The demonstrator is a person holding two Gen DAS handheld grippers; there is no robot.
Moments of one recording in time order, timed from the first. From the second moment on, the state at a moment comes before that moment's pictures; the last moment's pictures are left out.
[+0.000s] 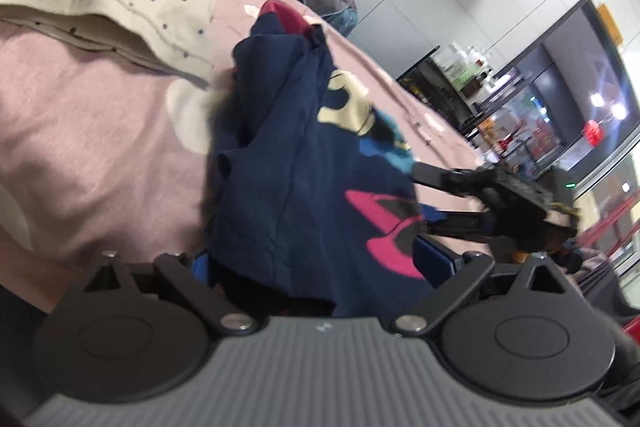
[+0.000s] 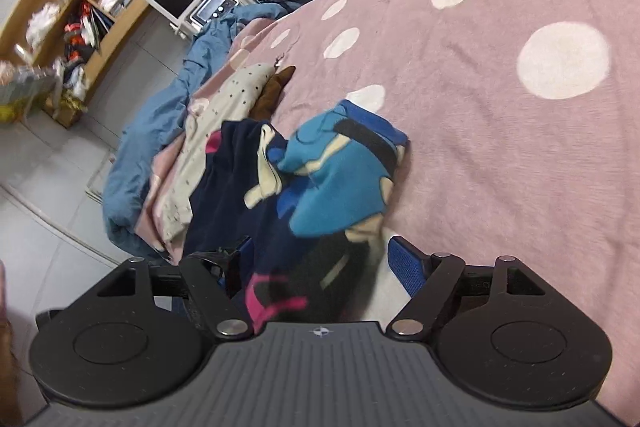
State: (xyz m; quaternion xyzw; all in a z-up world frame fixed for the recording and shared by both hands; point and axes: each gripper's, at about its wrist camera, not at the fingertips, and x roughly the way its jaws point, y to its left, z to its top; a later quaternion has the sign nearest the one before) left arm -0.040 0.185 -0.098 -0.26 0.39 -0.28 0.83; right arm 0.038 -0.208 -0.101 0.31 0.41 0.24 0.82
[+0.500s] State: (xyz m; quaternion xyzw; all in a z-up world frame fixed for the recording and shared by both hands) left arm -0.043 0.191 -0.102 -0.26 0.40 -0.22 0.85; right arm 0.033 -0.203 -0.104 0.30 0.39 0.22 0.84
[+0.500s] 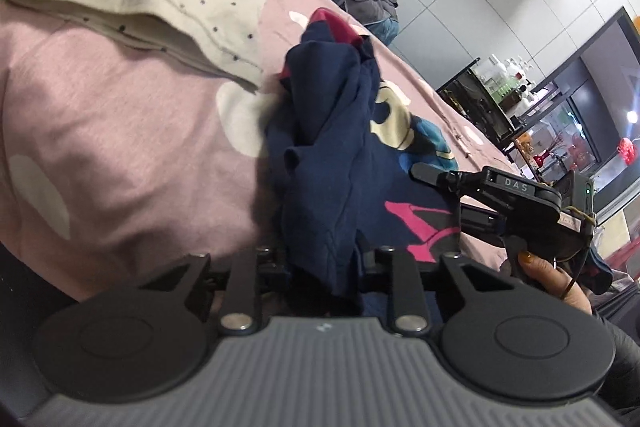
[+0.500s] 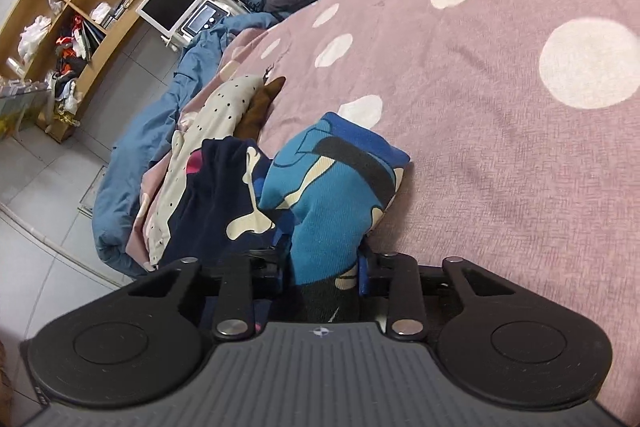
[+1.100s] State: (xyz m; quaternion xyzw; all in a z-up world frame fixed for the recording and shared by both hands) left arm -0.041 0.203 -0.005 -0.23 0.30 -0.24 0.89; right arm 0.042 -0.136 0.028 0.16 0.25 0.34 0.89
